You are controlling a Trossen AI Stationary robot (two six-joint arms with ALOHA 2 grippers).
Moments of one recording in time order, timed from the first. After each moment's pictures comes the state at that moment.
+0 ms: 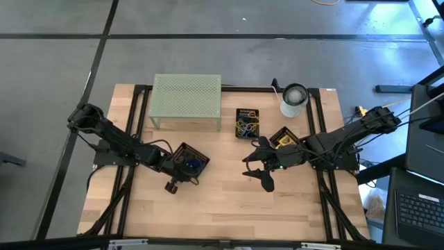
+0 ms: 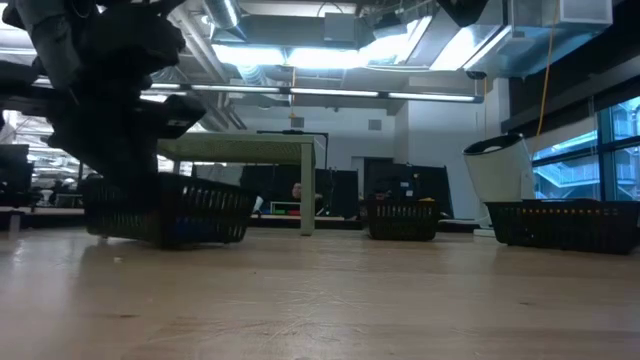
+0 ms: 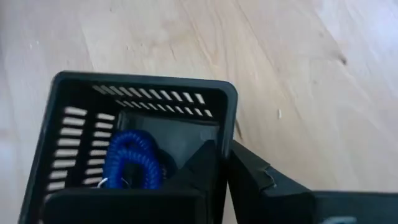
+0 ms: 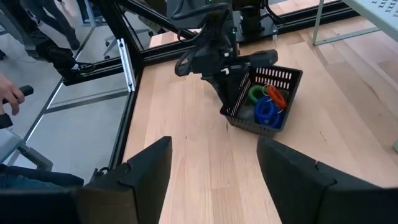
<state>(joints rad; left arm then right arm) -0.40 1.41 0.66 -0.26 -0.19 0.08 0.42 1.29 1.02 -0.22 0.25 0.44</state>
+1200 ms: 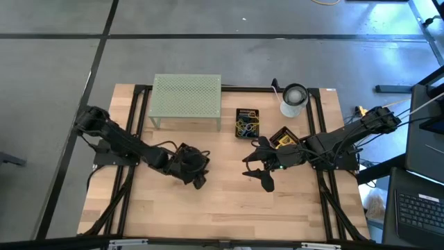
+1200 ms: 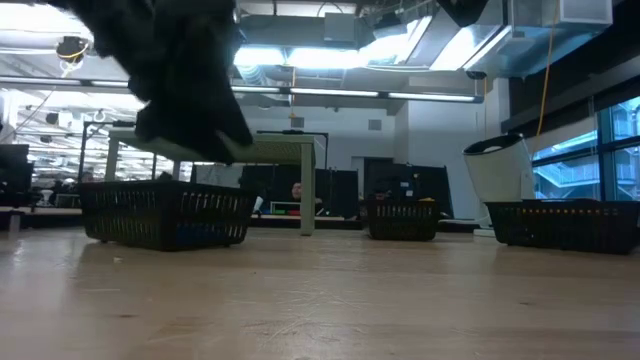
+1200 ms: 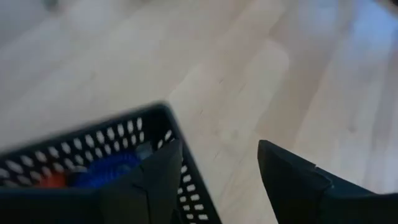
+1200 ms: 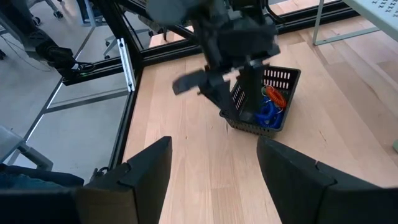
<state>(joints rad) -0.40 1.50 0.82 -0.20 -0.46 -0.94 0.42 1.29 1.02 -0.22 0.25 0.44</state>
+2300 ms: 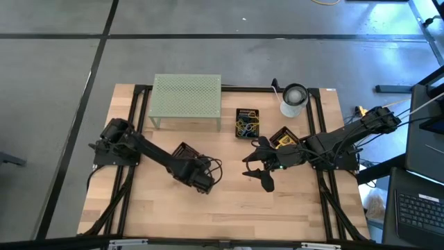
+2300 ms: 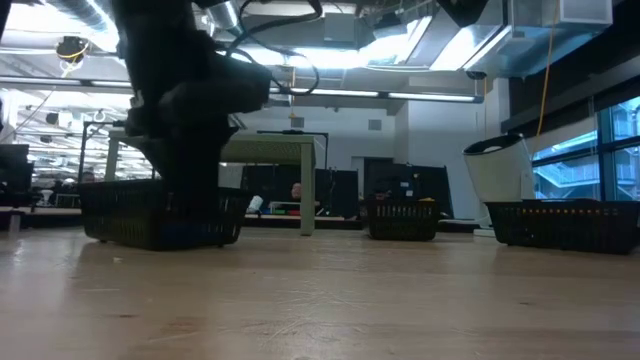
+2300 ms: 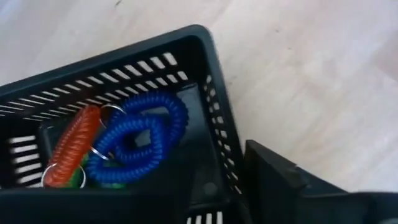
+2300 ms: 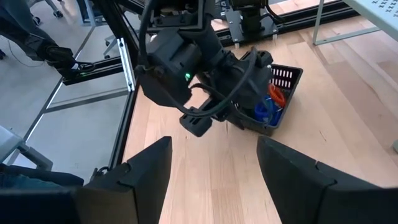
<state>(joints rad) -0.39 1.86 1.22 -0.82 -0.37 -1.09 0.42 1.29 1.02 -0.22 0.25 0.44</state>
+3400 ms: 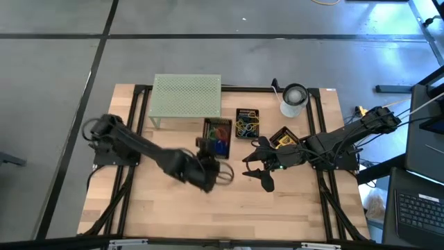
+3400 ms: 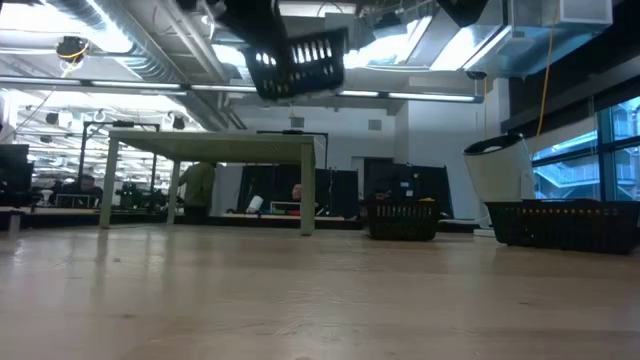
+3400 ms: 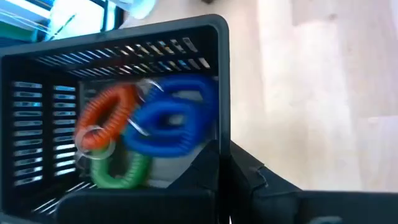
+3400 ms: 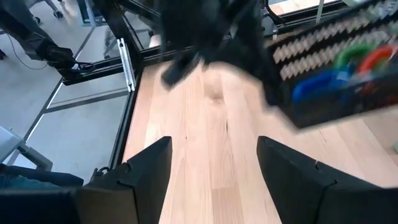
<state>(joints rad) -0.42 1.75 1.48 -0.90 -0.77 -0.10 0.42 1.29 1.02 -0.22 0.25 0.44</state>
